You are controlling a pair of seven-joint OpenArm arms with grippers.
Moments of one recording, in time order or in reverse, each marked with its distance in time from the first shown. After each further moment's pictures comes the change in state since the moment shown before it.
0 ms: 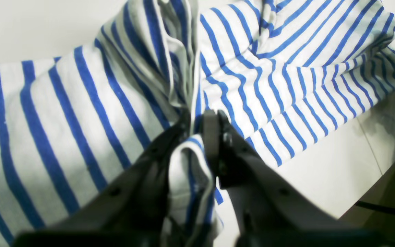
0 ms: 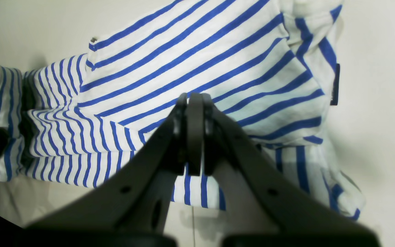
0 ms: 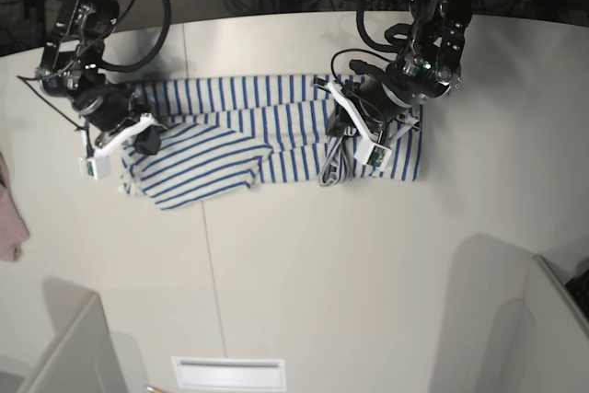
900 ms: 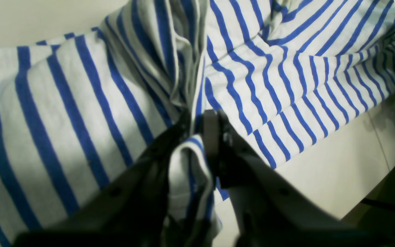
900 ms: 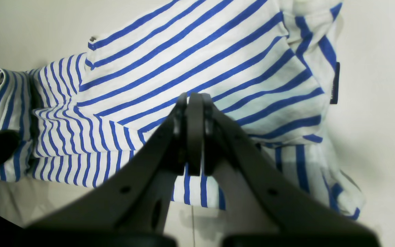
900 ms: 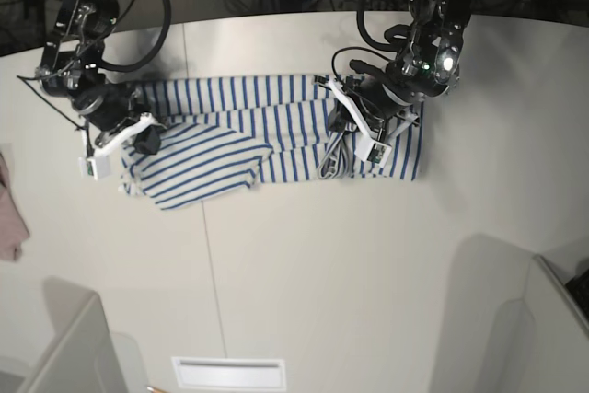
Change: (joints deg) left arm 0.0 0.0 0.0 -2.3 0.0 0.0 0.0; right arm 0.0 0.0 0.0 0.0 0.0 0.0 0.0
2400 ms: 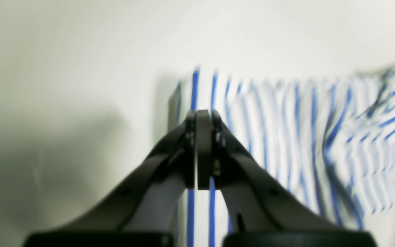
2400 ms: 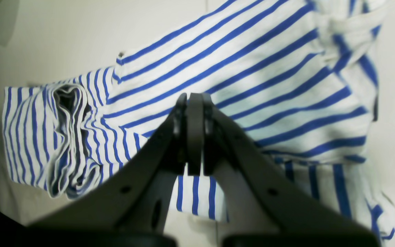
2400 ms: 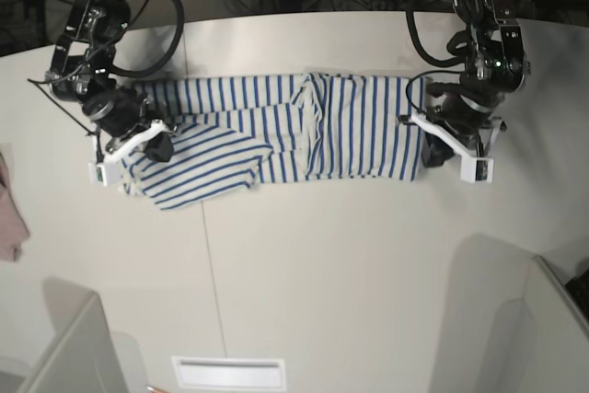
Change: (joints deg) left arm 2.3 1.7 -24.8 6.5 -0.8 -0.5 -0.3; right arm 1.6 -3.1 -0.2 -0.1 0.0 0.0 -0.4
